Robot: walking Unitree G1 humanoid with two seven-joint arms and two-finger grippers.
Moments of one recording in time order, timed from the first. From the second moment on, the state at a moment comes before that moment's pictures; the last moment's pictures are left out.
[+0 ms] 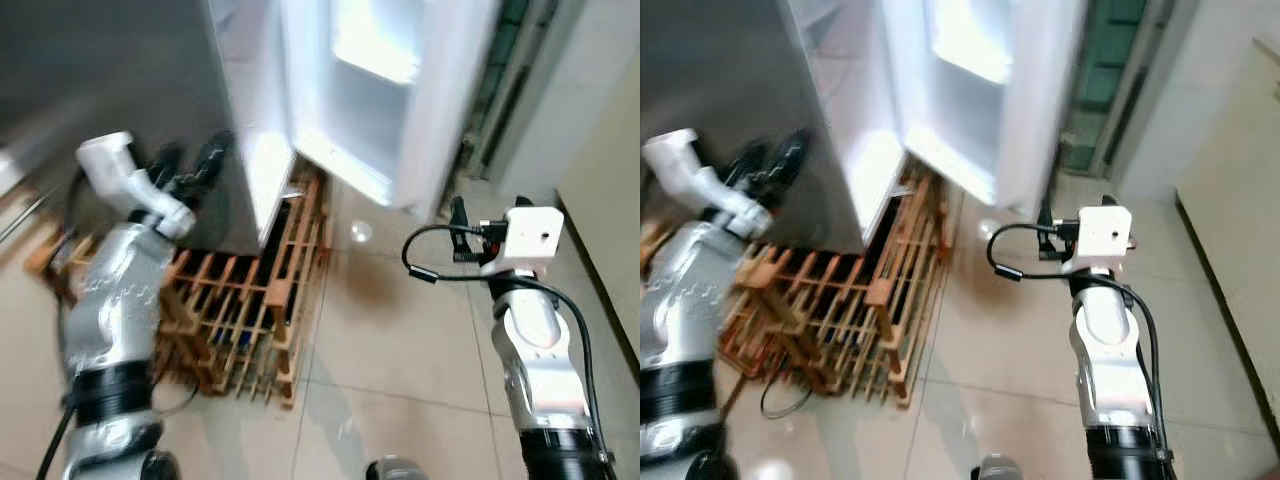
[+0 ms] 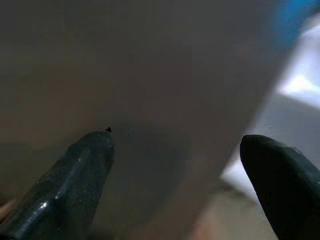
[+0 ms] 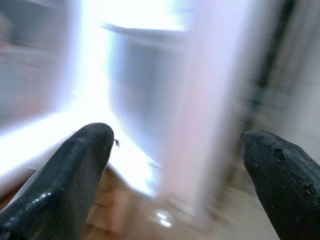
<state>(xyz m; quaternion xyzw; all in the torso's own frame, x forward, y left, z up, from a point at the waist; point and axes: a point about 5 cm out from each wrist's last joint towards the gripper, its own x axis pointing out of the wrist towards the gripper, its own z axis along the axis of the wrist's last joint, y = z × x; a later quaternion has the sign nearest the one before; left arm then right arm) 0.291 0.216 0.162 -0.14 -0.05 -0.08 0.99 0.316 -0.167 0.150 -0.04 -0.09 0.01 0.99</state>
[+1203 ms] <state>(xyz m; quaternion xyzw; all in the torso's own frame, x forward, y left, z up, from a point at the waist) 0.315 0.144 0.165 -0.09 -0.04 -0.08 0.99 0.301 -0.159 0.125 -0.02 -0.05 0.03 1.00</state>
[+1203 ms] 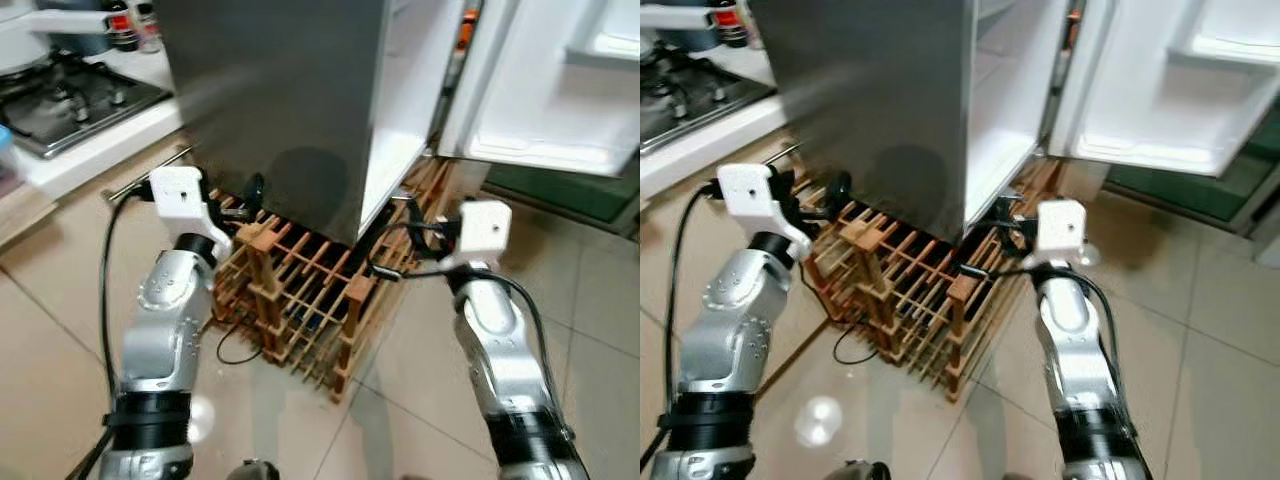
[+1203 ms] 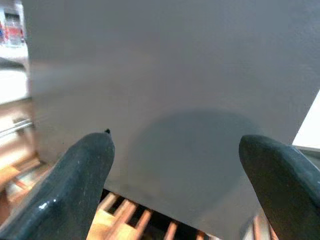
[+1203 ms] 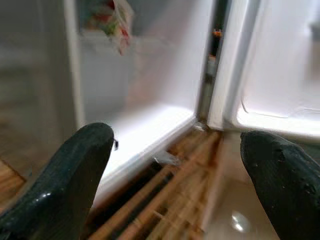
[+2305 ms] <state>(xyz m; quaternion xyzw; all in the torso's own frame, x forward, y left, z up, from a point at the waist) 0.319 0.153 0.175 -0.06 -0.07 -0.04 1.00 0.327 -0.142 0.147 0.01 -0.09 0.06 0.99</state>
